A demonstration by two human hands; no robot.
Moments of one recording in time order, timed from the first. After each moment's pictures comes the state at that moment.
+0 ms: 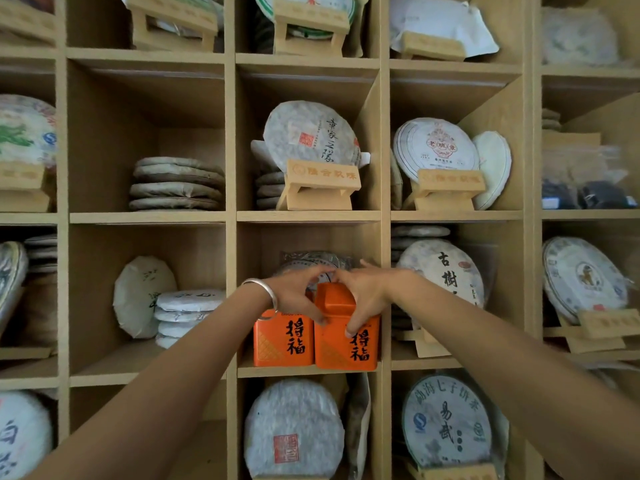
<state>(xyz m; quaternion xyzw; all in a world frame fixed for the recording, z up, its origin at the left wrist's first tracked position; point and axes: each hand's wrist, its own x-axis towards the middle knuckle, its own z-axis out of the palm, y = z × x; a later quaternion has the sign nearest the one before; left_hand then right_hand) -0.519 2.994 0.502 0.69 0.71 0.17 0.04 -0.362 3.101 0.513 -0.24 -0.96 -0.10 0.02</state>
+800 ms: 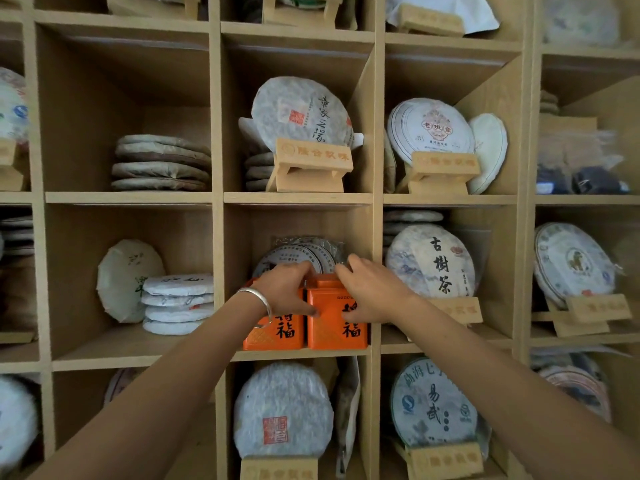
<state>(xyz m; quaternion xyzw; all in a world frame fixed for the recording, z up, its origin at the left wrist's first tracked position) -0.522 3.009 0.465 0.67 0.70 0.18 -0.14 -0.342 3.095 0.463 -0.22 -0.91 -0.27 0.21</state>
